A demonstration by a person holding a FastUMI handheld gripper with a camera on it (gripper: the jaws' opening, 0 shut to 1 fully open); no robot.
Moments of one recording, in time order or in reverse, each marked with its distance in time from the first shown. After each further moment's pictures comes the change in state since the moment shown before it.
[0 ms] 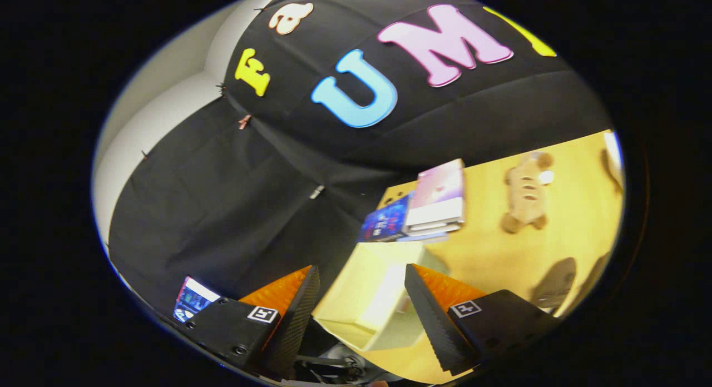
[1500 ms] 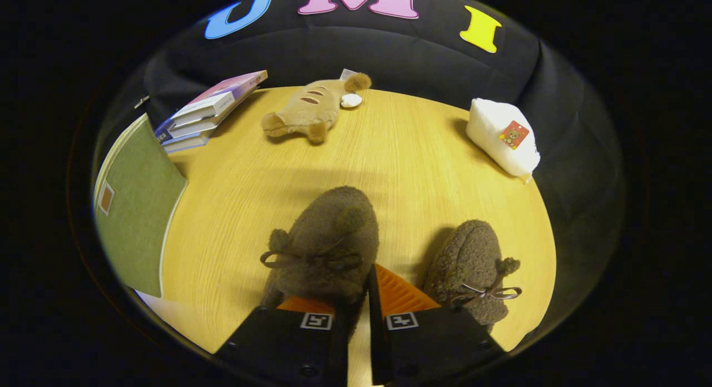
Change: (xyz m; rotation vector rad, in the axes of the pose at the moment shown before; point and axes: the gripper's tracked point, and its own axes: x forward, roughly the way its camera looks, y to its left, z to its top) arm -0.044 -0.333 -0.122 -0.278 0.255 -0.885
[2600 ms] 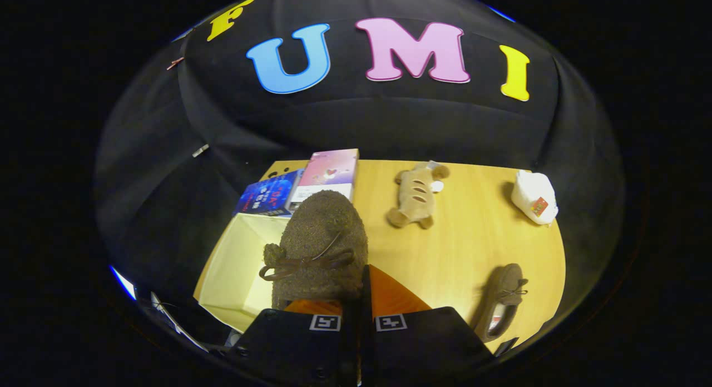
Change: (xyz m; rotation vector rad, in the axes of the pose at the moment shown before) arm -0.195 0.204 0.156 0.089 -0.177 0.295
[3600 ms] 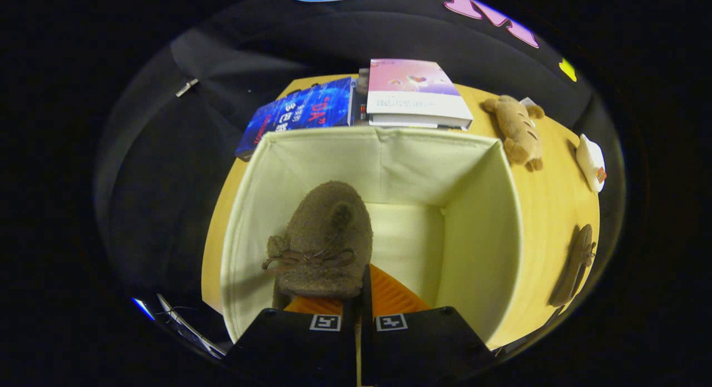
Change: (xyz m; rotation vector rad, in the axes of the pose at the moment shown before) arm 0.157 0.161 -0.132 0.014 0.429 -0.079
